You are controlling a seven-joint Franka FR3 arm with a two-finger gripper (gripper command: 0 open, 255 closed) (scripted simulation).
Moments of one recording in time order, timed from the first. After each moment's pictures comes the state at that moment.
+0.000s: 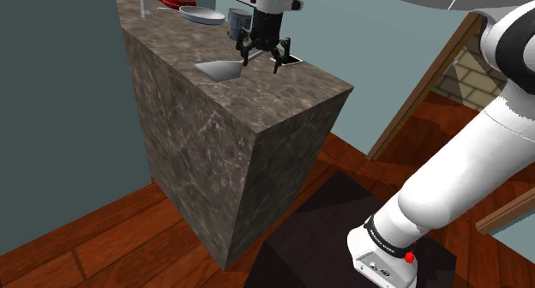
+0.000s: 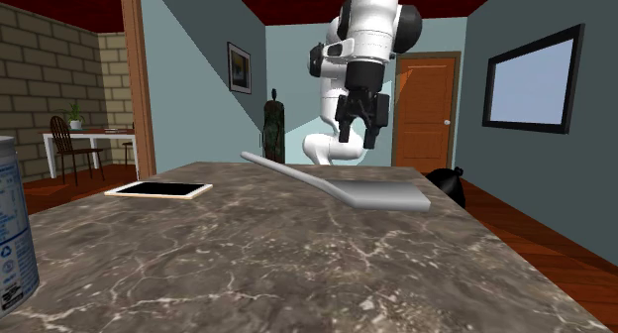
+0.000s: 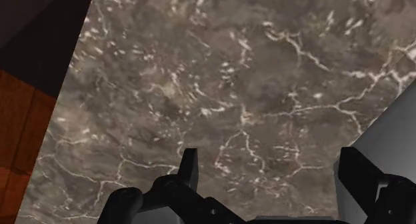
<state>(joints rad) -0.18 -0.02 0.38 -1.76 -0.10 1.74 1.21</state>
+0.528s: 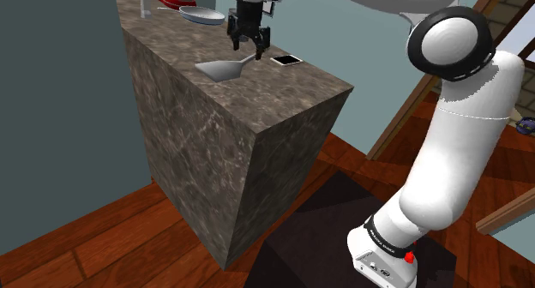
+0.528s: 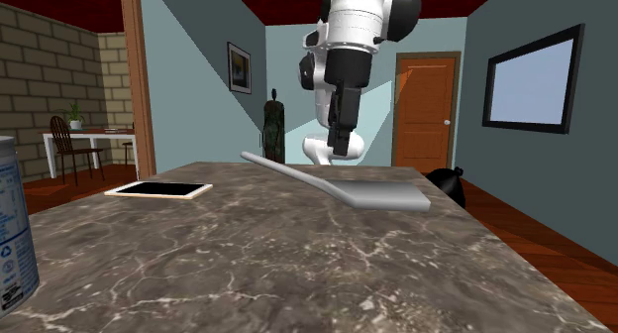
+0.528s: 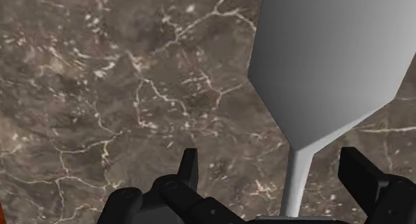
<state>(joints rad) -0.13 0.35 0.35 -1.29 -0.24 1.60 1.58</state>
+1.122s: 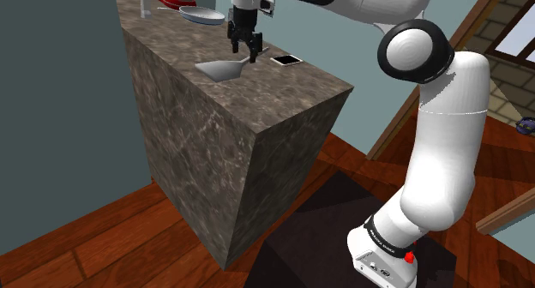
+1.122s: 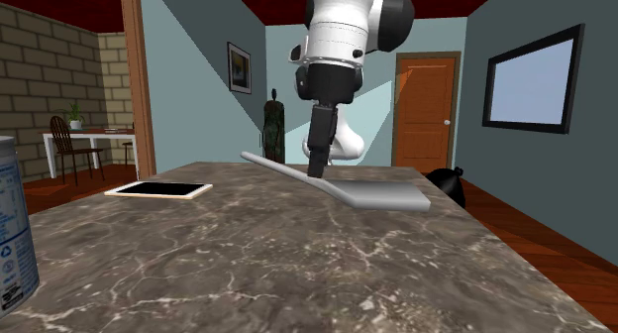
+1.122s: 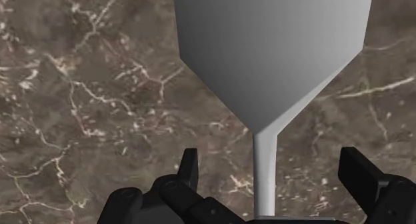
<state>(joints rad) -0.11 0.50 0.30 -1.12 -0.28 1.57 1.72</state>
